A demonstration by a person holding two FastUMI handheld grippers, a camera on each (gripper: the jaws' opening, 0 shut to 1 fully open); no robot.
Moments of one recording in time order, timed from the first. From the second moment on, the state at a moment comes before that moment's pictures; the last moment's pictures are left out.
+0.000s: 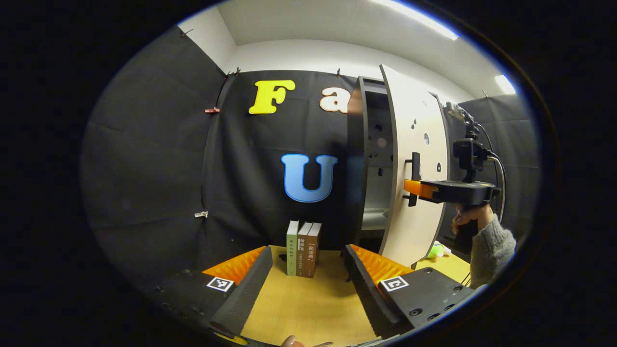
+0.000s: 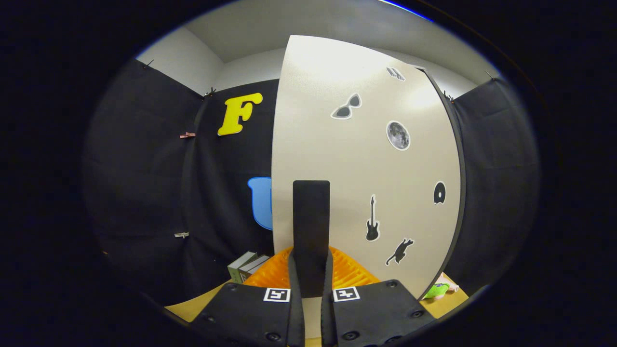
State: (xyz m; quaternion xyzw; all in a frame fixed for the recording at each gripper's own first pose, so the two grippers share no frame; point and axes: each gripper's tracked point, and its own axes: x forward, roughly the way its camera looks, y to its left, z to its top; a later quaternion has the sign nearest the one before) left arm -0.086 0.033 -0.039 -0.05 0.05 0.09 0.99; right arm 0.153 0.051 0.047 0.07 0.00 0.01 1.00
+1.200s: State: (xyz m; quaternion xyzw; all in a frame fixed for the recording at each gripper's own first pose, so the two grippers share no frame) left arm 0.002 -0.122 -0.039 -0.04 0.05 -0.15 0.99; right arm 0.074 -0.022 0.048 0.12 0.01 -0.05 0.99
